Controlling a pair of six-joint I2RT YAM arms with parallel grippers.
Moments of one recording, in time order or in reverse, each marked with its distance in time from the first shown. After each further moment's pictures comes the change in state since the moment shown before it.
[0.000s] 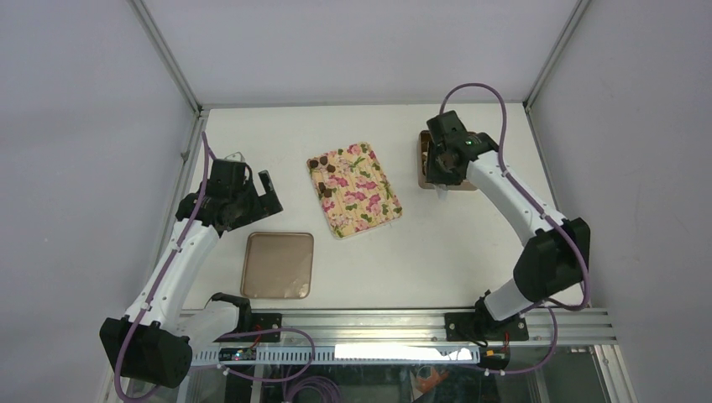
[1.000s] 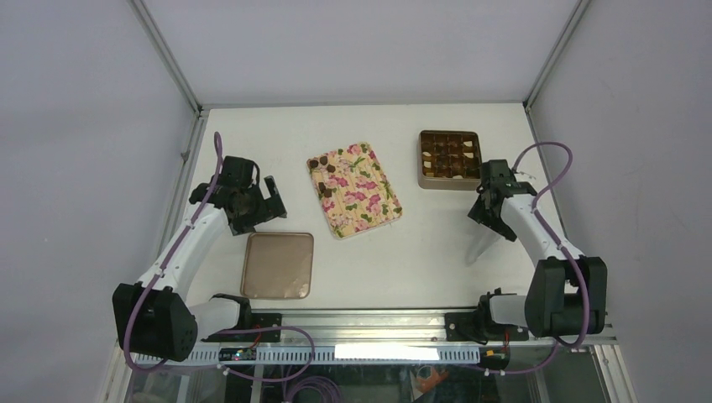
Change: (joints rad) left arm 0.020 0.150 -0.019 -0.002 0.042 -0.026; right arm -0.347 -0.281 -0.533 0.086 0.215 0.220
